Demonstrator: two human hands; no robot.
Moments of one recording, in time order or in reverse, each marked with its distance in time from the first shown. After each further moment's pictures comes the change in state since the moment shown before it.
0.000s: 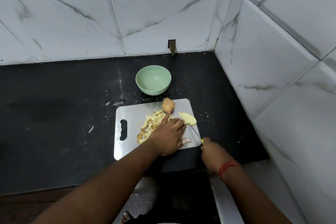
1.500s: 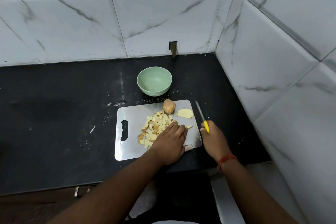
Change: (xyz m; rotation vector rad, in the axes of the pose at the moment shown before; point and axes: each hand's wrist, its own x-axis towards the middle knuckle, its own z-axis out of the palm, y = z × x) left_hand -0.012 0.024 0.007 0.094 0.025 -0.031; right_hand 0.021 -0.010 -0.016 0.548 0.371 -0.109
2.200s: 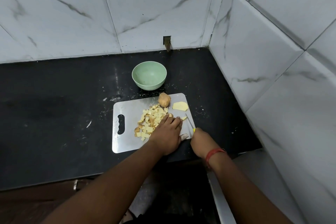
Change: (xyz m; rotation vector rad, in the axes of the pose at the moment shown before) left_hand 0.006 0.006 -0.011 -0.093 -0.138 -0.100; right_hand -0.032 -0.015 0.011 -0.422 -0.283 0.192
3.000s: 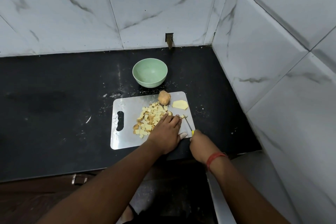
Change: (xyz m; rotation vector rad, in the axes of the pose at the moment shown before) left_hand -0.001 0.004 0.002 -0.023 -0.014 -0.046; right_hand -0.003 0.008 0.006 -0.061 -0.046 -0.046
